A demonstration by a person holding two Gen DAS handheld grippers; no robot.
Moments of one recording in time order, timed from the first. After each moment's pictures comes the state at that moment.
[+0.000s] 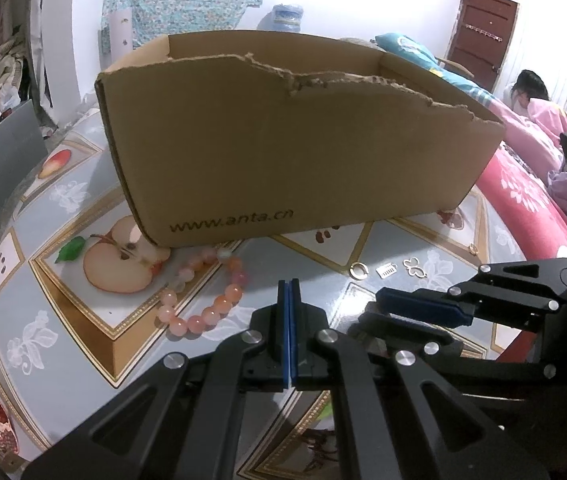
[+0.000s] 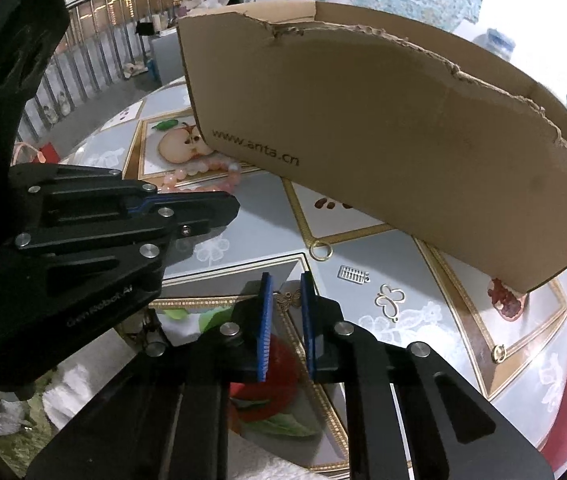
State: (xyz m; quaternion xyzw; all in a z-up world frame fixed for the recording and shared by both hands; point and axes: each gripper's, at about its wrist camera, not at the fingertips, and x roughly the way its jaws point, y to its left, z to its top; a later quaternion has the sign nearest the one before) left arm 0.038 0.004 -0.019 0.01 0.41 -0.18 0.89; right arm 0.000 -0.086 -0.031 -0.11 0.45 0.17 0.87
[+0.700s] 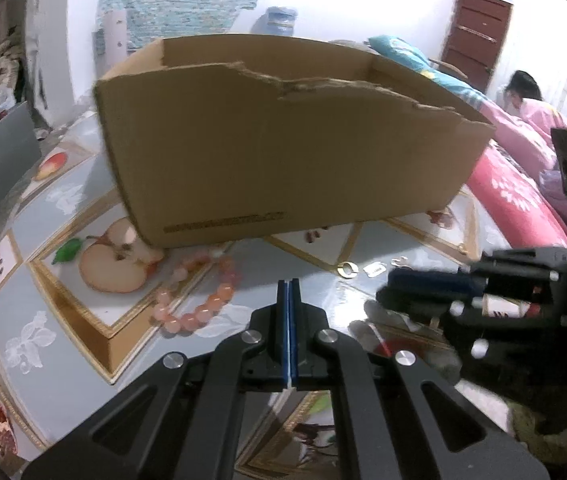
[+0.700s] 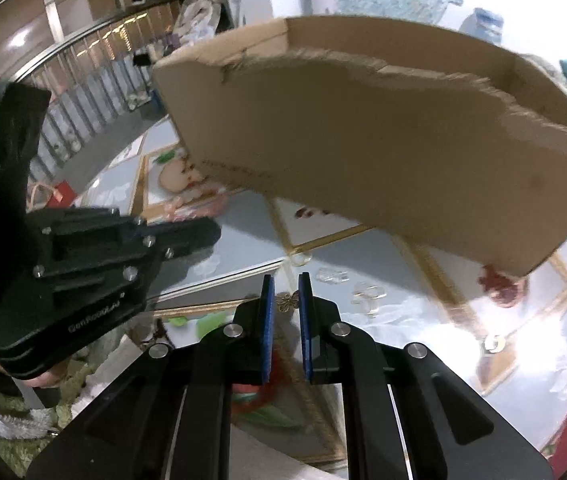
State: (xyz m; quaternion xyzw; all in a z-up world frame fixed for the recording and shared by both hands) left arm 0.035 0.000 -0.015 0.01 0.41 -0.21 0.89; right arm 0.001 -0.123 -0.016 -0.03 0.44 0.19 0.88
